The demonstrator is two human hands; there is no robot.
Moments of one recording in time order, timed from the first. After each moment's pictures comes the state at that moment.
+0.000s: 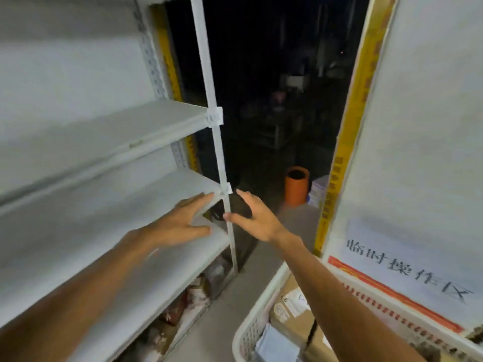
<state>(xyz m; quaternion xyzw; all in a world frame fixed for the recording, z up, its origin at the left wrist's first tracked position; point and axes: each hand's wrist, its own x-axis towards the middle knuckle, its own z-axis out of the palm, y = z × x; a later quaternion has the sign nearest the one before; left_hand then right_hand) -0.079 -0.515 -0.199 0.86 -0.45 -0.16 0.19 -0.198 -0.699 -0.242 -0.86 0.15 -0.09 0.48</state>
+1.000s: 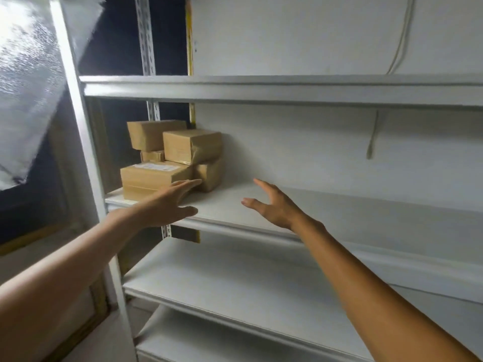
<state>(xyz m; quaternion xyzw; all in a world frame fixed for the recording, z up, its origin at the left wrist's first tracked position) -0.127 0.097 -0.038 0.98 0.06 0.16 0.15 0.010 -0.142 -0.049 -0.83 -0.39 0.01 0.40</state>
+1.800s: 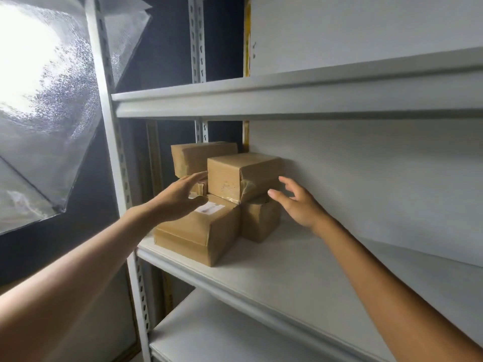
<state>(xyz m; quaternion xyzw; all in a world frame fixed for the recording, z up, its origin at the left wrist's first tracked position) 0.008 0.274 0.003 0.93 0.17 0.26 0.18 0.200 0.069 -0.023 -0.75 -0.41 0.04 0.52</state>
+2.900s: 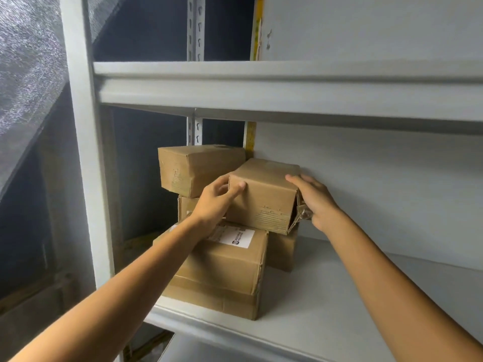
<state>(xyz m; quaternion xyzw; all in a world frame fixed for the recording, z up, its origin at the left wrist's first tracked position) 0.100 0.368 -0.019 0.74 -0.01 0.27 0.61 0.216 0.186 -0.001 -0.70 -0.17 0.03 0.70</state>
